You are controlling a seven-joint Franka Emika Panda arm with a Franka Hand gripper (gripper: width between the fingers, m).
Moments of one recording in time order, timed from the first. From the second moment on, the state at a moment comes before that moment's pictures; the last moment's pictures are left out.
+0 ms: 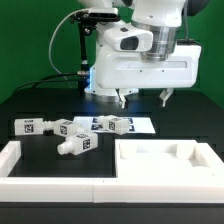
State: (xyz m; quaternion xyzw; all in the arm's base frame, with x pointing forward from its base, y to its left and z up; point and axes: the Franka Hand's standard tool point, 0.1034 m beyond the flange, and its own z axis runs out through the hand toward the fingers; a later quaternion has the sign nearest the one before) arm 0.473 0.032 0.089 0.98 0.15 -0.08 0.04
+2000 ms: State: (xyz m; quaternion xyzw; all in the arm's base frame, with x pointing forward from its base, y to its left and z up) arm 0.394 0.010 0.040 0.89 0.16 -0.42 0.10
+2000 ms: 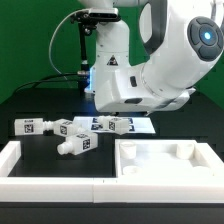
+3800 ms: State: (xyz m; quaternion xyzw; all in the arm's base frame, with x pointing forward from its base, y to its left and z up) arm 0.378 0.000 0.024 0.88 0.16 -0.44 0.10
